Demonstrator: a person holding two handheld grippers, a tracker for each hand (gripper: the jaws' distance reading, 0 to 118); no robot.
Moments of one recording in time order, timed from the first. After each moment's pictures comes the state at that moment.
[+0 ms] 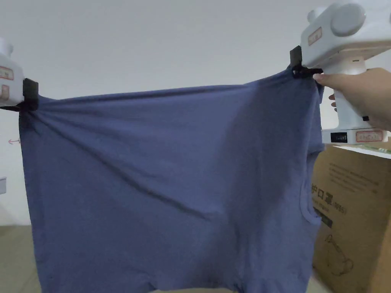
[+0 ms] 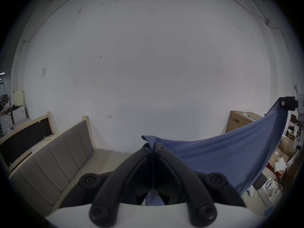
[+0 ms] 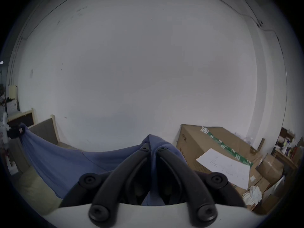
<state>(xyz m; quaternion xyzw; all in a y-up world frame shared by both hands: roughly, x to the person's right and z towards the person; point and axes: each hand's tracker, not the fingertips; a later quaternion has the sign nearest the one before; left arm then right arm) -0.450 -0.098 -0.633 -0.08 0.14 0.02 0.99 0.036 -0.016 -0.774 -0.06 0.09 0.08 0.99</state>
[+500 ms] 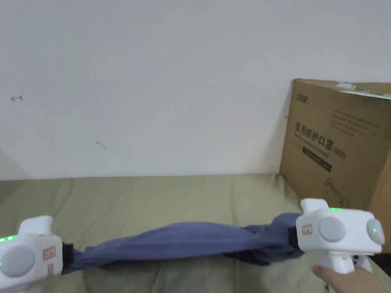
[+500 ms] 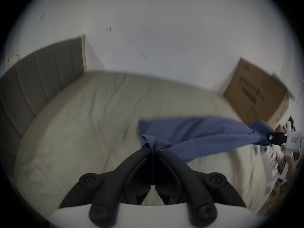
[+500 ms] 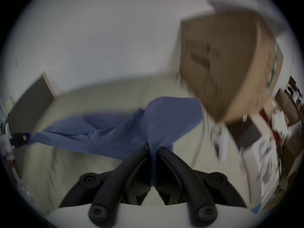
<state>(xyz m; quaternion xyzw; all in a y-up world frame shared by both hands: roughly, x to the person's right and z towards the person) -0.405 -0.469 -0.569 -0.33 0.13 0.12 0.93 0.093 -0.474 -0.720 -0.40 0.08 0.01 0.91</state>
